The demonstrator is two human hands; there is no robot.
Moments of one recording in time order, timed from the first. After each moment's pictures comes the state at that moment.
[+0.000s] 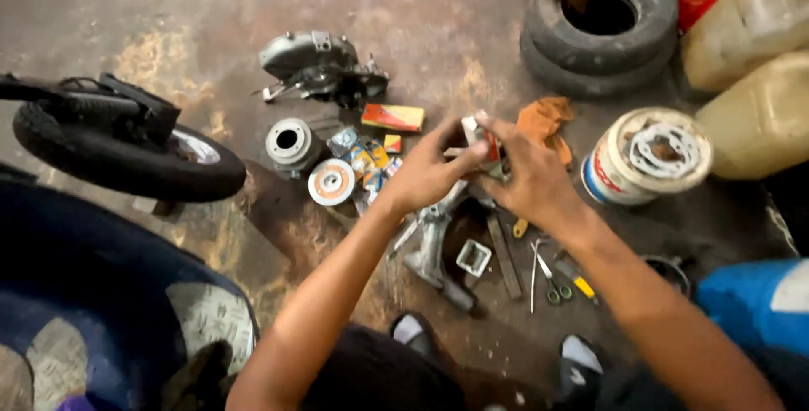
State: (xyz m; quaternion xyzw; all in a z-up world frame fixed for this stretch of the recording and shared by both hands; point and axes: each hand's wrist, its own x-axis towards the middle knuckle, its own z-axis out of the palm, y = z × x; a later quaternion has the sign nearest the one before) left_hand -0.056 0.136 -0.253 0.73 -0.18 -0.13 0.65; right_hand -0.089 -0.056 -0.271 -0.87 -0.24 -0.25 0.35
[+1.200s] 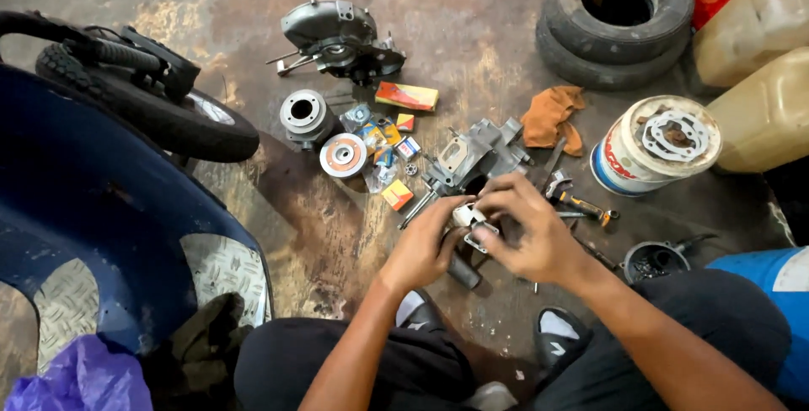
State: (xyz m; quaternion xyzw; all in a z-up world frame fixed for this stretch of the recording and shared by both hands) left_hand -0.213 0.192 -0.309 0.81 -0.29 0.04 0.51; right_hand -0.207 -0.017 -0.262 -0.75 -0.28 -0.10 0.60
